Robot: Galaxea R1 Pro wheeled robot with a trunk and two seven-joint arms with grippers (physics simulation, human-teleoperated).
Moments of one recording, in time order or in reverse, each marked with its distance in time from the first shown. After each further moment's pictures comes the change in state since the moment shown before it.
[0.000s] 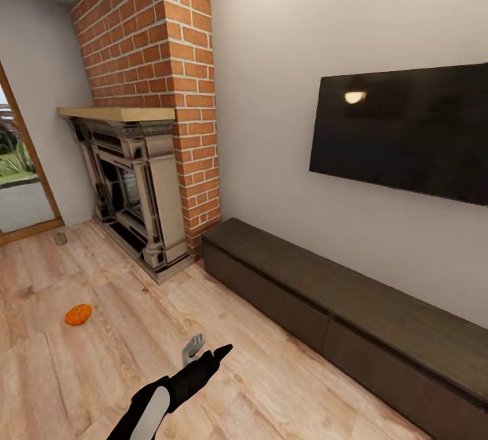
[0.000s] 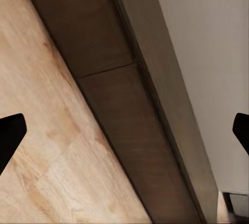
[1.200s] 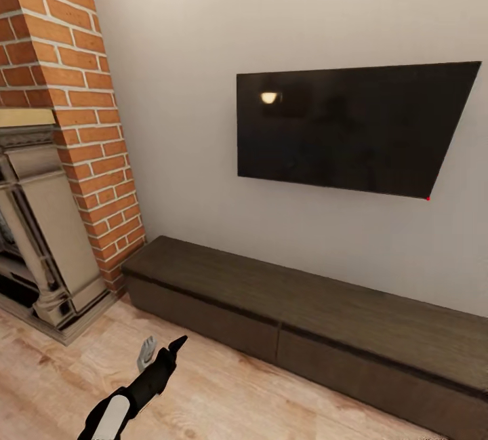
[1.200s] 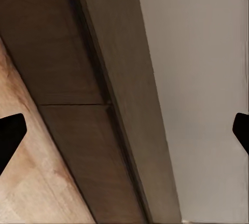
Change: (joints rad) left arm -0.008 0.039 0.372 0.057 0.054 0.019 -0.042; right arm 0.343 0.011 -0.232 -0.448 -0.042 0.475 -0.005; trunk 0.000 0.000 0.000
